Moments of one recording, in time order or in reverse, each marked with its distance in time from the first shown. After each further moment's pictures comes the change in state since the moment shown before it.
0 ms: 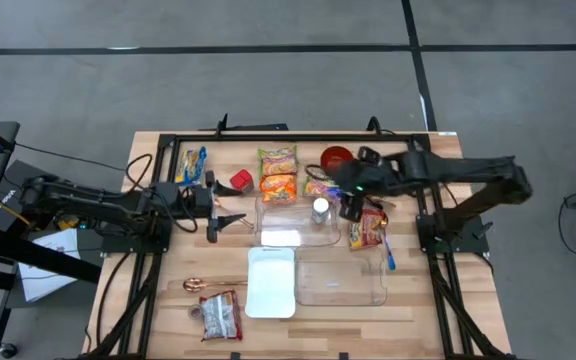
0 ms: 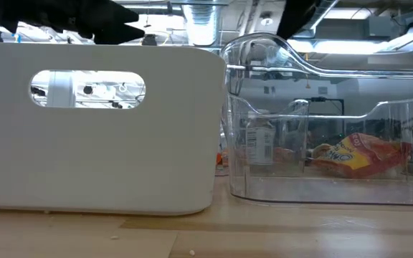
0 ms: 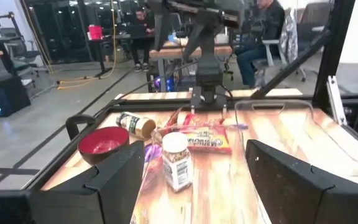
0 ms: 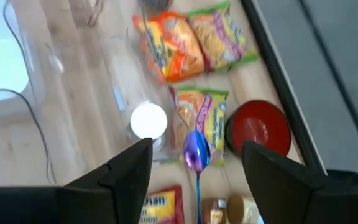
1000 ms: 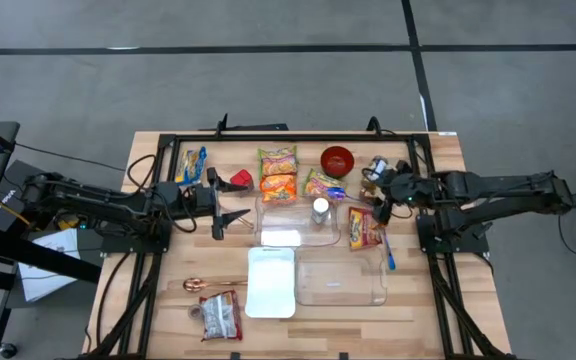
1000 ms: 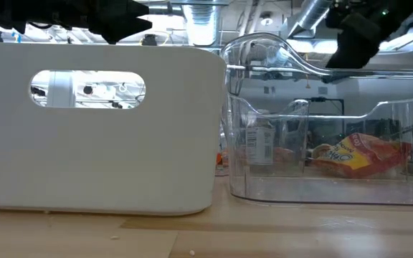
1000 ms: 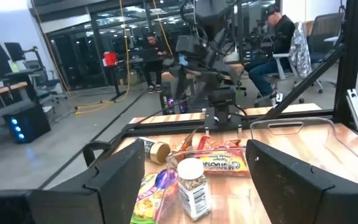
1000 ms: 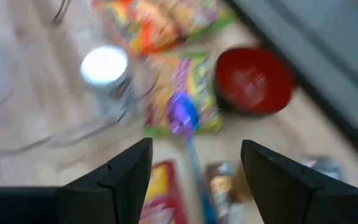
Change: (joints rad) left arm 0.000 0.076 0.000 0.182 -0.038 0.101; right arm -0.039 -0.565 -0.731 0.365 0.019 0.114
